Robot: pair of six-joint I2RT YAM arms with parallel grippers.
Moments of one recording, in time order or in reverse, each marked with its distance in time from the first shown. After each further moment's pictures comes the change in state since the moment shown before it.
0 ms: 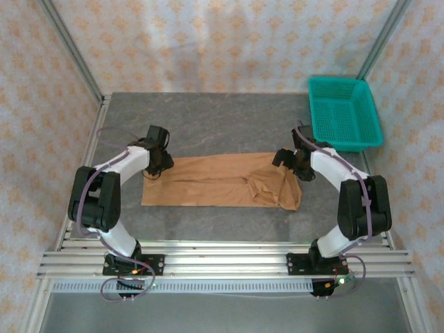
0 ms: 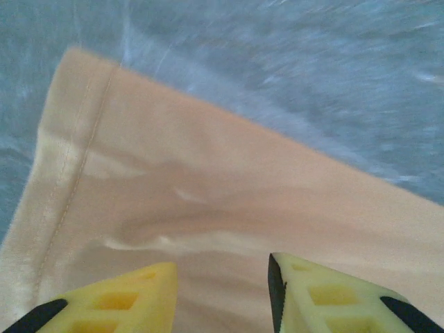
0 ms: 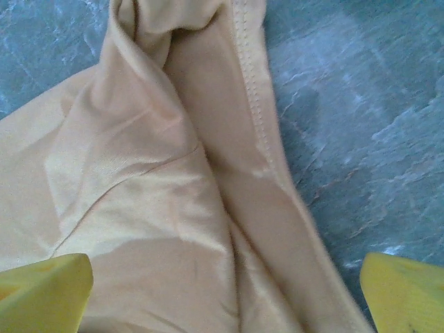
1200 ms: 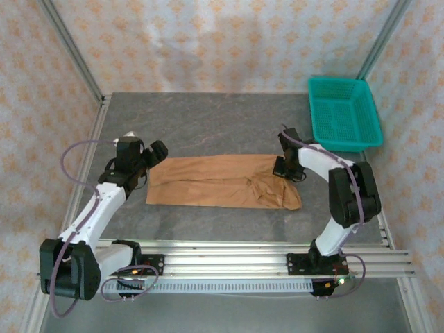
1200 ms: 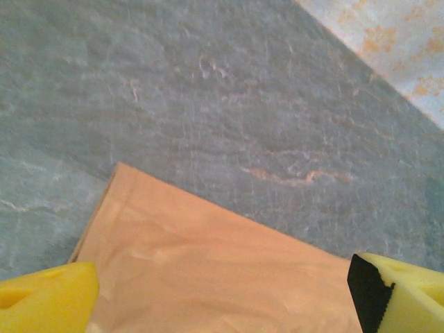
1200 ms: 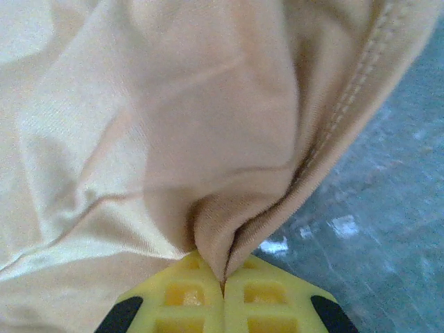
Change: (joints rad) left arm 0.088 -0.541 -0.325 0.298 0.121 -0.008; right arm 0.084 0.109 0.053 -0.077 0.043 -0.031
